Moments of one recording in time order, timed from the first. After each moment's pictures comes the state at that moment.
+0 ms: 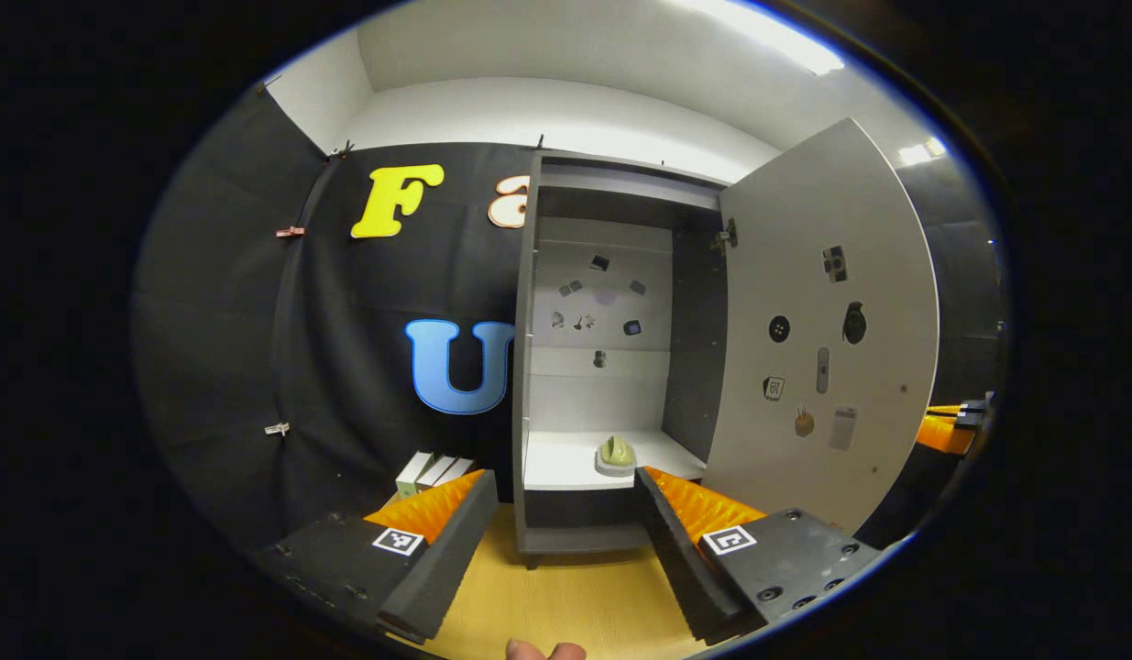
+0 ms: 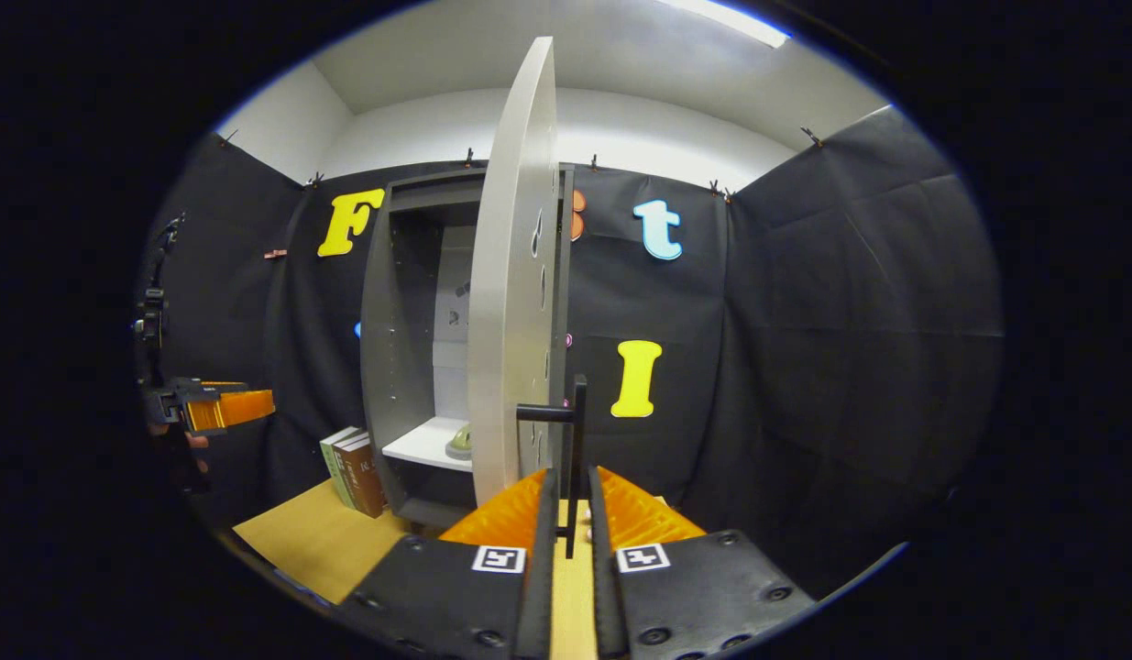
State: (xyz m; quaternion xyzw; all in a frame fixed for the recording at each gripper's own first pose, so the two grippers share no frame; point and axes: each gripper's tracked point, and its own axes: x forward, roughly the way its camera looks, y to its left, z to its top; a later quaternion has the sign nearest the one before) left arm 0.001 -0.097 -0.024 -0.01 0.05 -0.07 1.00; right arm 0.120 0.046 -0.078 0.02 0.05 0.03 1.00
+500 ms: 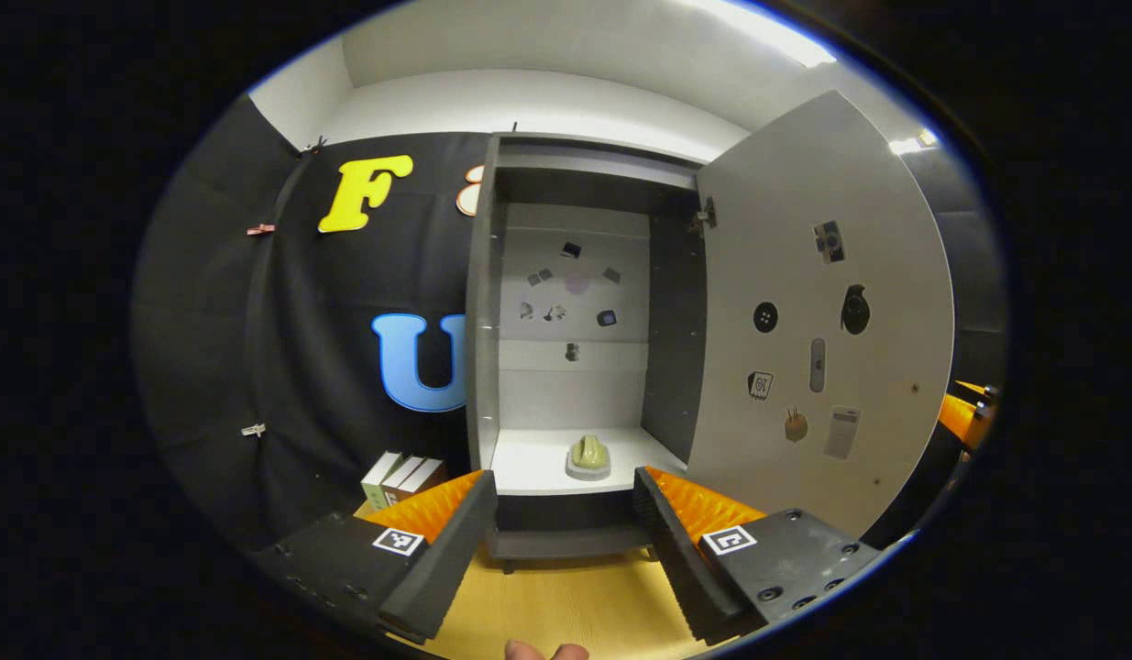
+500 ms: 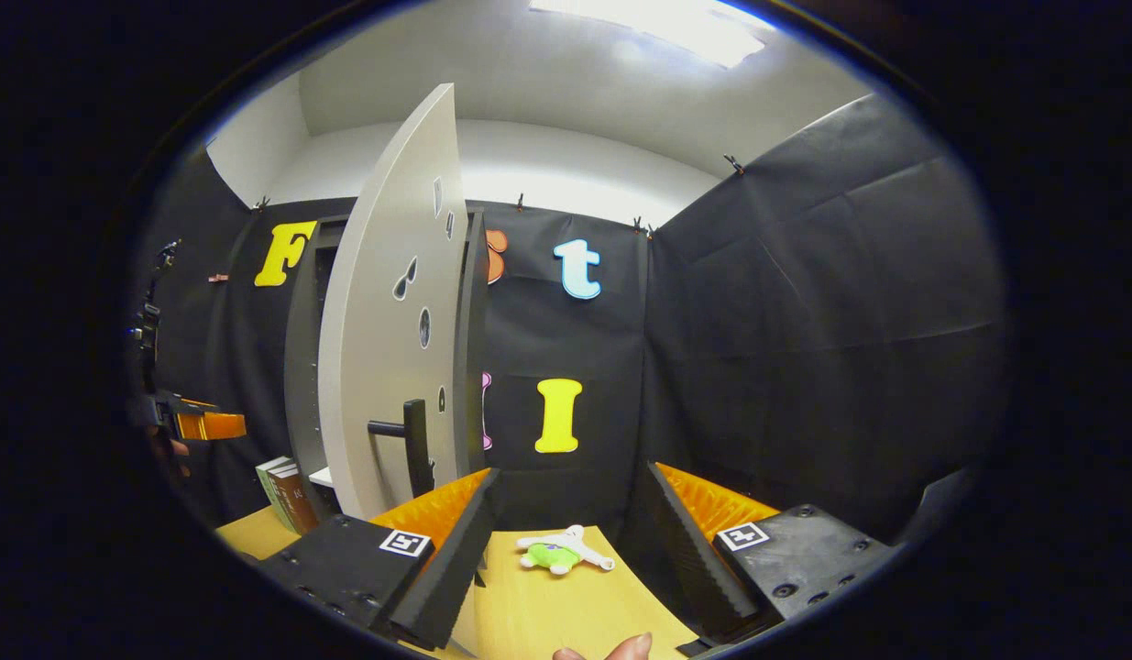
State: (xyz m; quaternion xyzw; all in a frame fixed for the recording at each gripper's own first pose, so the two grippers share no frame) left arm 0.046 -0.152 -0.032 0.00 0.06 -0.10 0.99; right arm 0.123 -0.023 -0.063 0.03 -0.03 -0.07 1.00
